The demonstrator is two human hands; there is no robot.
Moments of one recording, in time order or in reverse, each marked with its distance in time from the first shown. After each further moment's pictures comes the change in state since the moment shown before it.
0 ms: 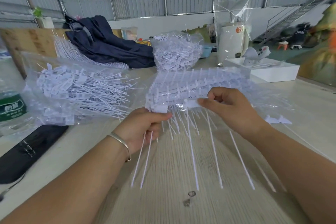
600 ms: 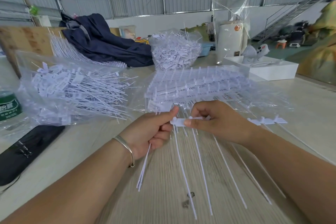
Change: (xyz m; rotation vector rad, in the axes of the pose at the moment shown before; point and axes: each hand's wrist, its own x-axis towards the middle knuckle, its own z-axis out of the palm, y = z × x) left_hand -0.007 -0.001 0.017 0.038 -0.122 -0.139; right_hand -0.001 0.014 0.014 -0.171 -0.310 -0.091
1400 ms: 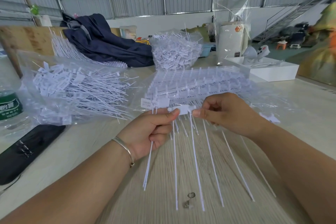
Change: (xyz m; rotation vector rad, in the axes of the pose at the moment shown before) left_hand -0.005 0.001 -0.002 -0.234 -0.127 0.082; right_hand -0.002 -0.005 -0.020 0.035 0.093 0.045
